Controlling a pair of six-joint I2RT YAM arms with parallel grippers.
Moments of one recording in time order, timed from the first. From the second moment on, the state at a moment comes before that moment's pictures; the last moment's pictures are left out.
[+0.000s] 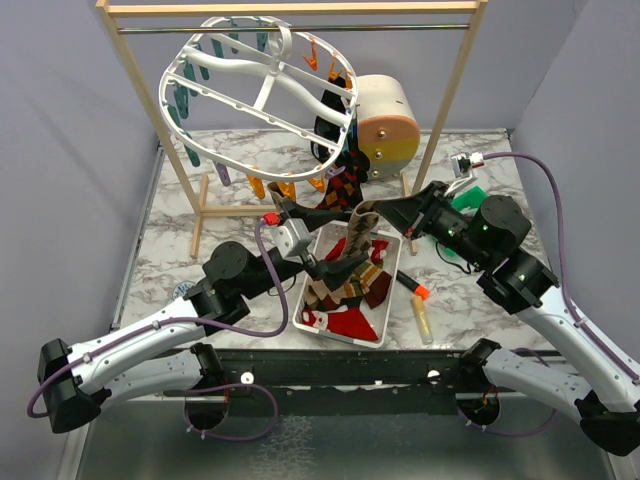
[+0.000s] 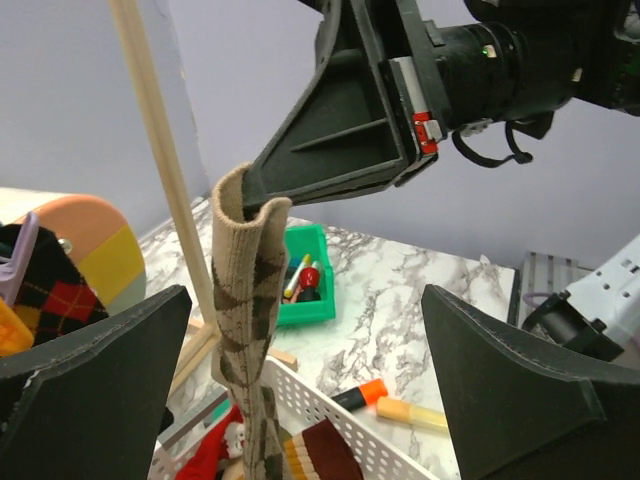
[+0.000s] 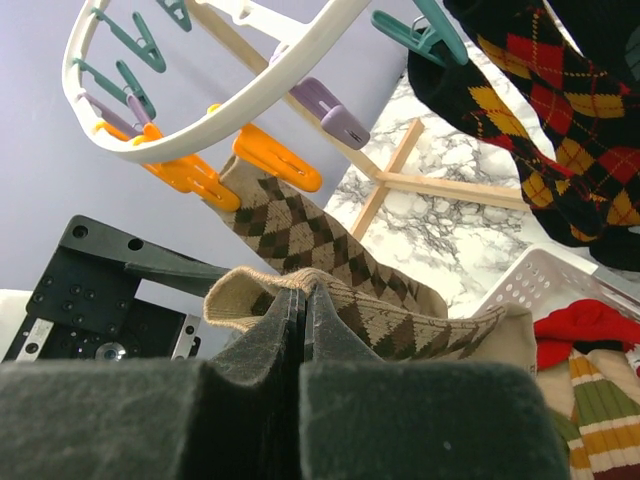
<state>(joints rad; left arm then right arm) -1.02 0.89 0.76 0.40 0.14 0.00 0.68 0.87 1.02 -0.14 -0.10 0.72</state>
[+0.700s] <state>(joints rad) -1.02 0.88 0.65 0.41 -0.38 -0.45 0.68 0.81 0.99 -0.19 0.11 0.77</state>
